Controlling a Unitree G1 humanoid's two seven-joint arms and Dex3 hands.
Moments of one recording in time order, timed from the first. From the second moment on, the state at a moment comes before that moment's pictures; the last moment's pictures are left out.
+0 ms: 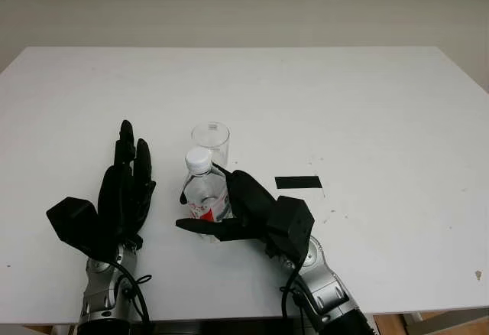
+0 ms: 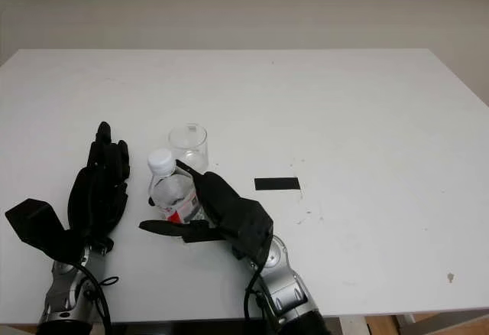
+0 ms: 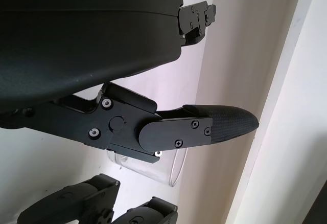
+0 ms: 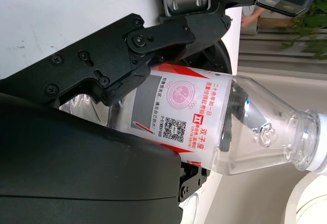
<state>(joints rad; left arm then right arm) -0.14 0.07 0.23 0.28 -0.28 -0.18 -0.21 -0.19 0.01 0.37 0.21 -0.09 -0.12 0.32</state>
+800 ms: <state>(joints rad) -0.16 0.08 0.24 0.30 -0.28 -0.17 -0.22 -0.22 -0.14 0.09 -0.24 0.15 0.02 0.38</state>
